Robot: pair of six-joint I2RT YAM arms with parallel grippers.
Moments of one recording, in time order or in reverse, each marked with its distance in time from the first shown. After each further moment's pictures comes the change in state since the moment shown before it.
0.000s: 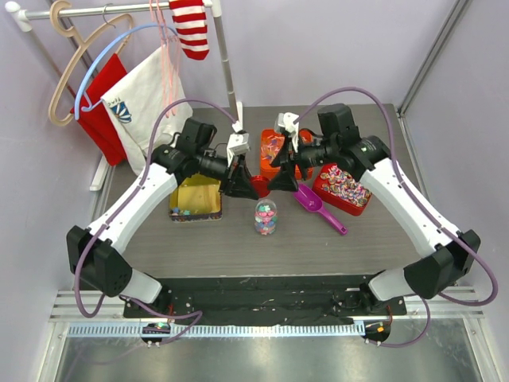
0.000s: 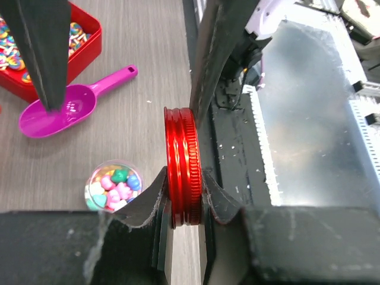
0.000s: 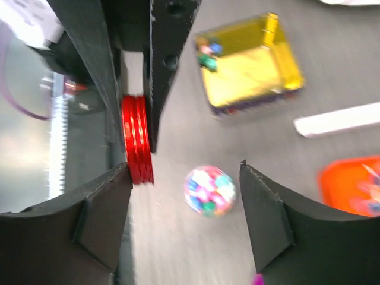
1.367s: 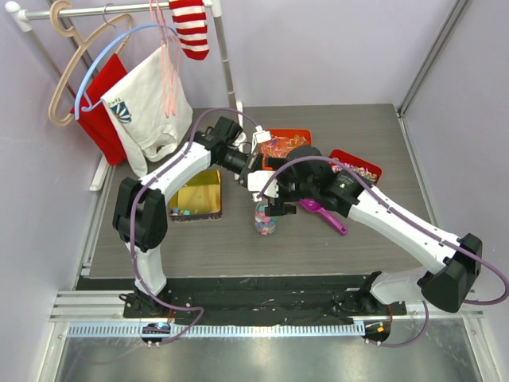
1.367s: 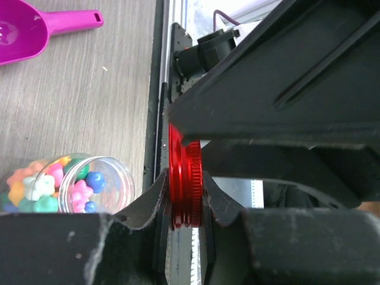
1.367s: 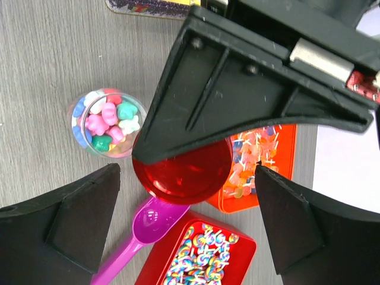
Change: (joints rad) left arm -0.003 0.423 0.185 -0.080 0.110 -0.317; right arm 0.304 -0.130 -0.249 0.067 0.755 -0.544
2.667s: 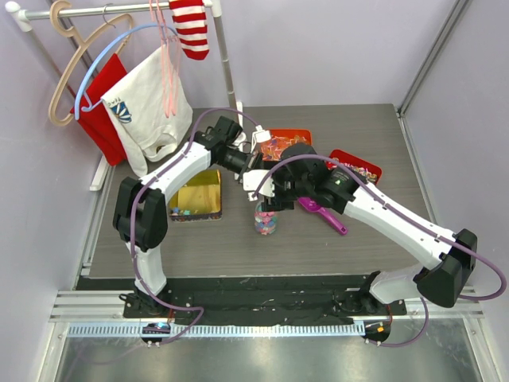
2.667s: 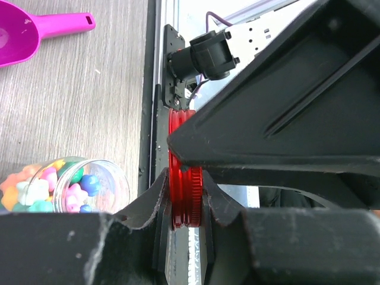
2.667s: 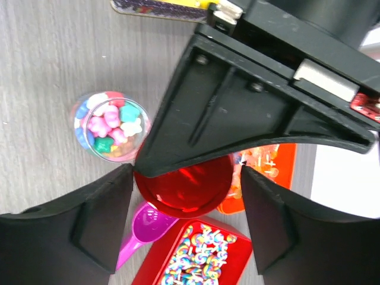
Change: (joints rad) left arm 0.000 0.003 0.000 0.012 0.035 -0.011; right arm 0.018 0.046 0.064 -0.051 0.019 -0.002
